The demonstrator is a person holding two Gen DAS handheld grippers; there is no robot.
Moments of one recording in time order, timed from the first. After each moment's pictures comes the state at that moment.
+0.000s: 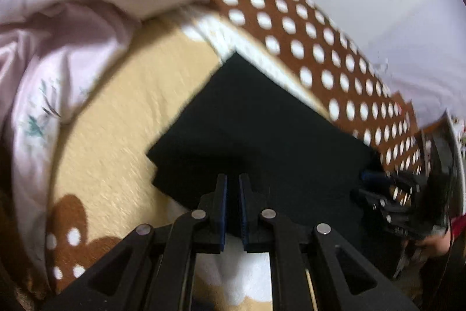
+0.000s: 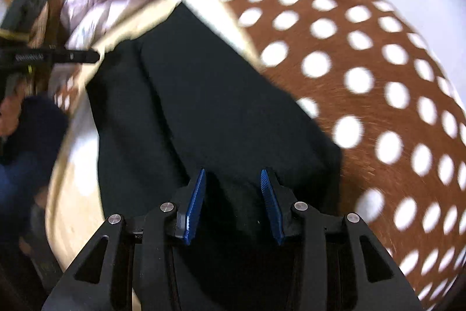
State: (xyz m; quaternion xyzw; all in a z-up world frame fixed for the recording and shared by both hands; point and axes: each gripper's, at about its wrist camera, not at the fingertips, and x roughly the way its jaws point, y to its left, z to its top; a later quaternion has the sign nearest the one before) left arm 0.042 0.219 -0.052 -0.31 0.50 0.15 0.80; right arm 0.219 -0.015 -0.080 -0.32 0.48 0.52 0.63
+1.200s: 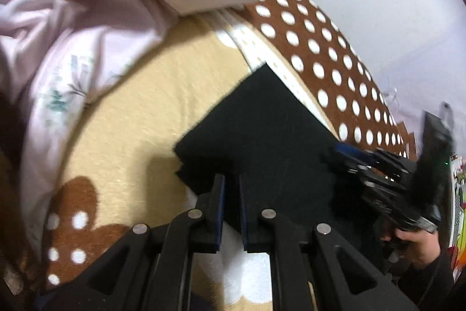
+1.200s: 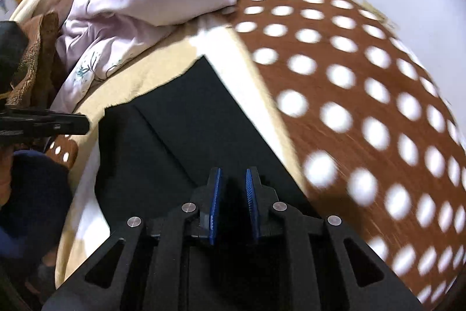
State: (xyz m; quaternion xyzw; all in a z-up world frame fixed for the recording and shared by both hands) left arm 0.014 0.241 -0.039 -0.37 0.45 0.20 0.79; right arm 0.207 0.088 -0.070 -0.29 0.43 0.55 0.66
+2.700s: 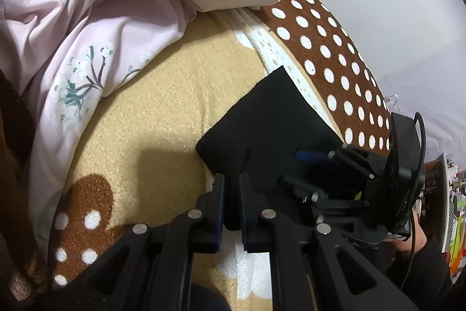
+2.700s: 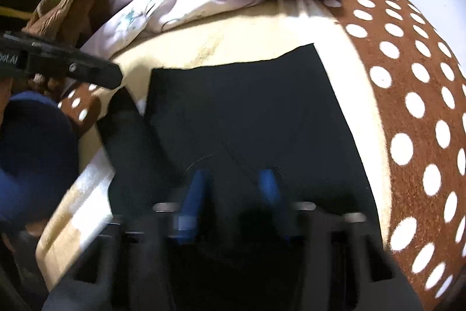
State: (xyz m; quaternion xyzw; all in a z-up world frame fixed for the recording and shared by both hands) left arm 0.008 0.254 -0.050 -0.39 0.46 0.20 0.77; right arm 0.147 0.122 -0.098 -0.37 0.38 0.64 0.55
